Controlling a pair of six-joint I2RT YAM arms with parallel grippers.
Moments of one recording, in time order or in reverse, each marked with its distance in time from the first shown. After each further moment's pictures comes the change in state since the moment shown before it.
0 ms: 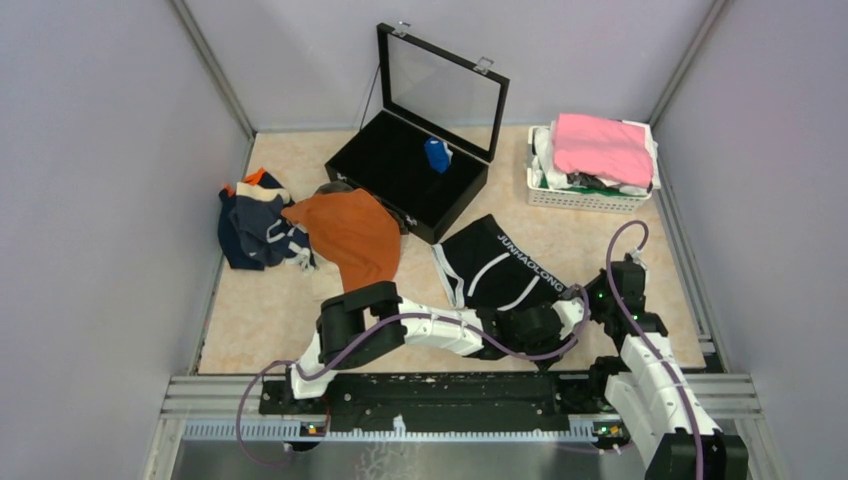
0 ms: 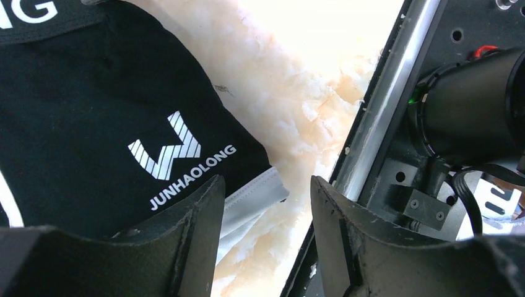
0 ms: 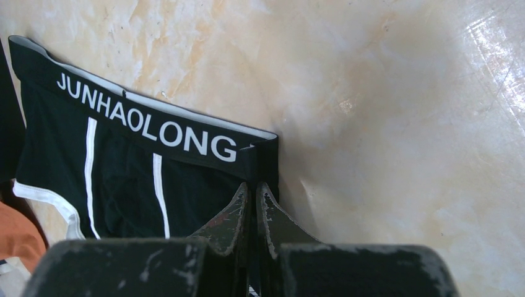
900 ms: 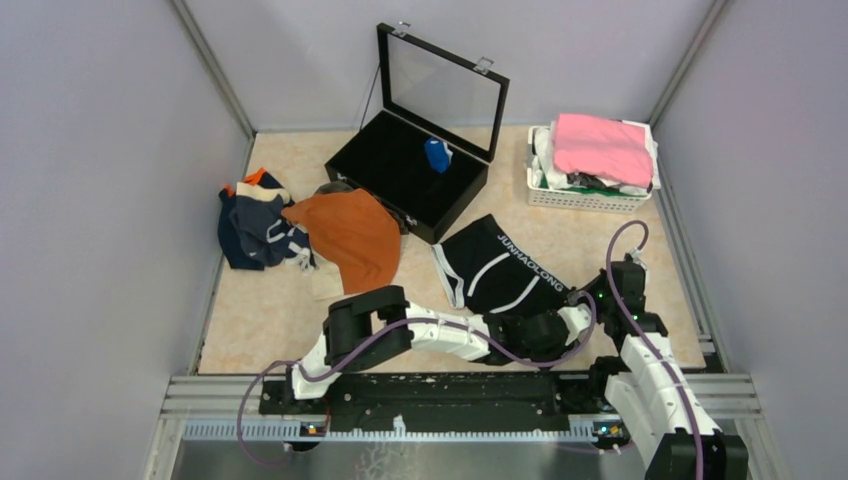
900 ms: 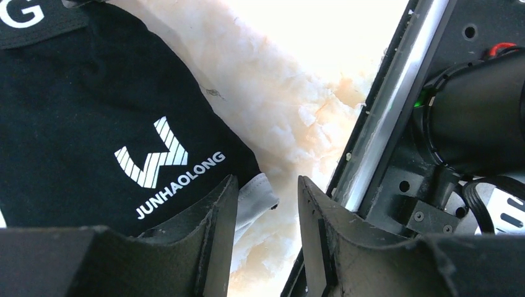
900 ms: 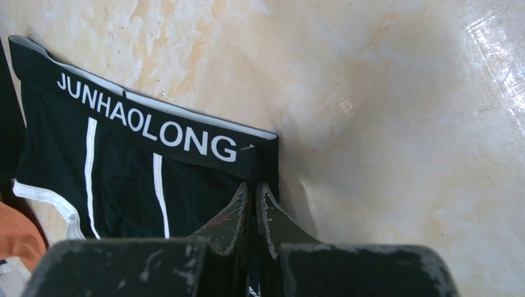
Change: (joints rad) left arm -0.025 0.043 0.047 -0.029 -0.043 0.015; right arm 0.000 0.000 0.000 0.000 0.000 0.000
